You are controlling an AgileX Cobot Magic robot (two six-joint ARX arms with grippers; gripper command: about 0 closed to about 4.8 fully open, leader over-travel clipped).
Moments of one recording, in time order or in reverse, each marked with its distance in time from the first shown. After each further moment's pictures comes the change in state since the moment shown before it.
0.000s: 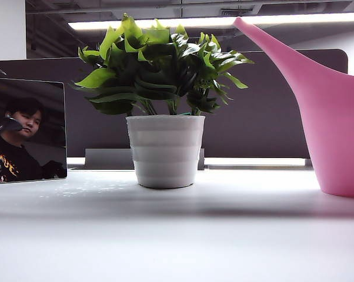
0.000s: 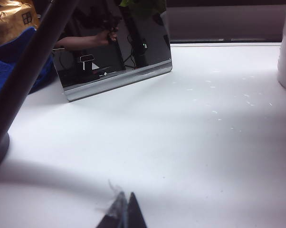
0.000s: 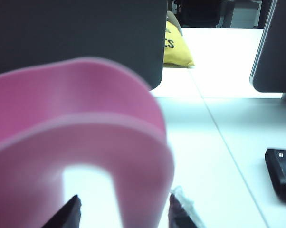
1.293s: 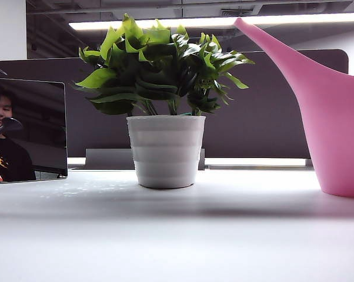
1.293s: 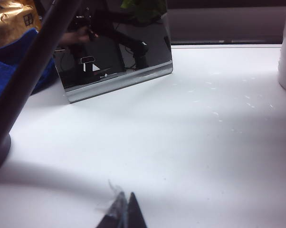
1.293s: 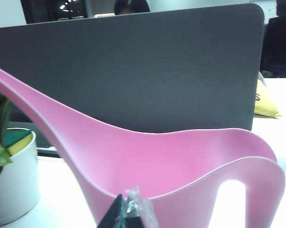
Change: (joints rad) left arm 0.000 0.000 -0.003 0.010 0.000 0.000; right arm 0.005 -0.769 -0.160 -0.402 -0.305 0.161
